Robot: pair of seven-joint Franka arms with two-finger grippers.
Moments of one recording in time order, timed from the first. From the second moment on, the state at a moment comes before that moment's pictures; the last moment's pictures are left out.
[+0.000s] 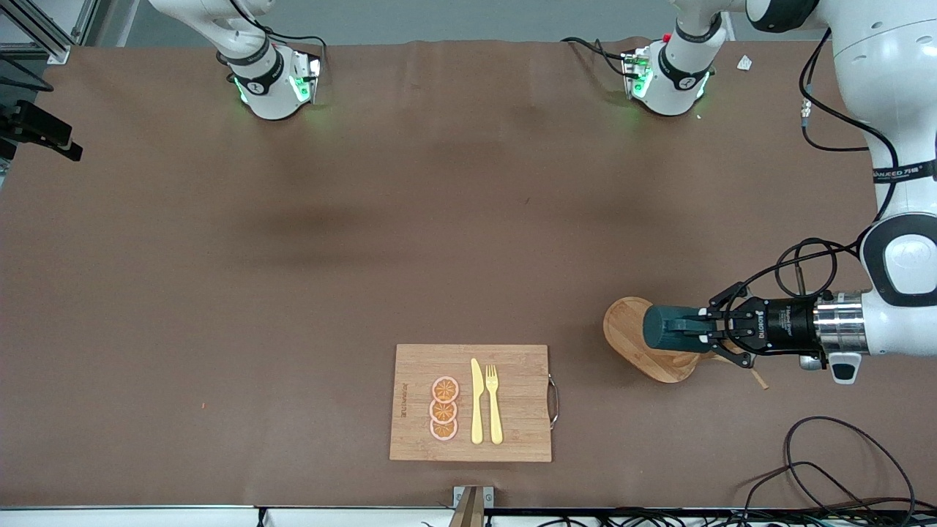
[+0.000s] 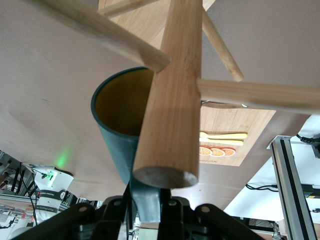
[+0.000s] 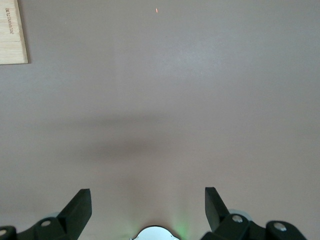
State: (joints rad) left arm -0.07 0.65 0.16 -1.26 -0.89 1.60 -1.29; right arm -0.01 -0.08 -0.09 -1.55 0.00 1.40 -0.05
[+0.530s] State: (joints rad) left arm -0.06 0.65 0.16 -1.26 -0.89 1.60 -1.28; right arm -0.01 -0.08 -0.09 -1.55 0.00 1.39 -0.05
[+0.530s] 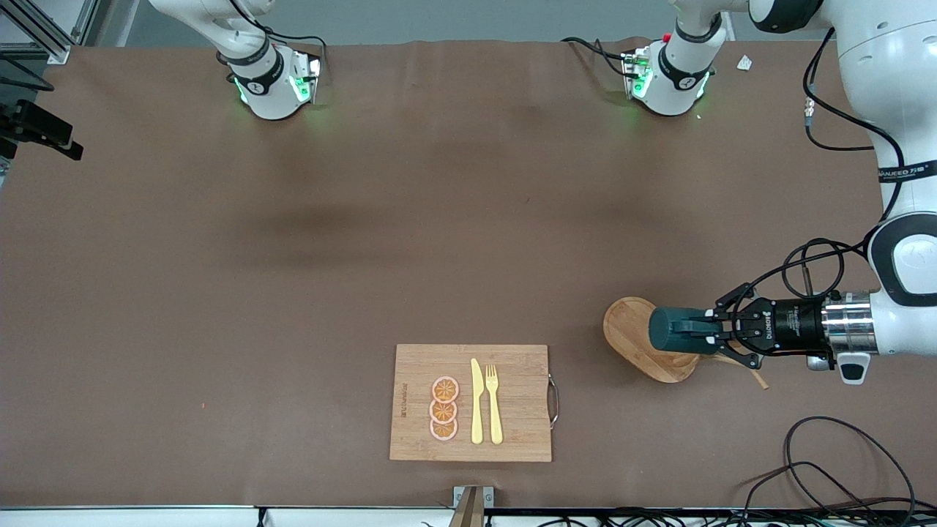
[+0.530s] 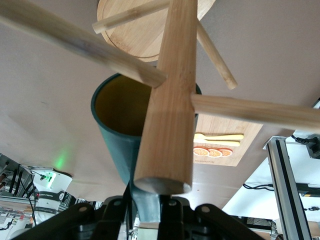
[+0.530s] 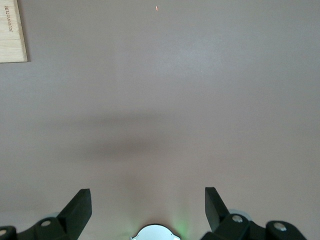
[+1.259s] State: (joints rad) left arm -0.05 0.66 0.16 -1.26 -0.90 1.60 -1.28; right arm -0.01 -0.08 -0.09 -1.55 0.00 1.39 -0.05
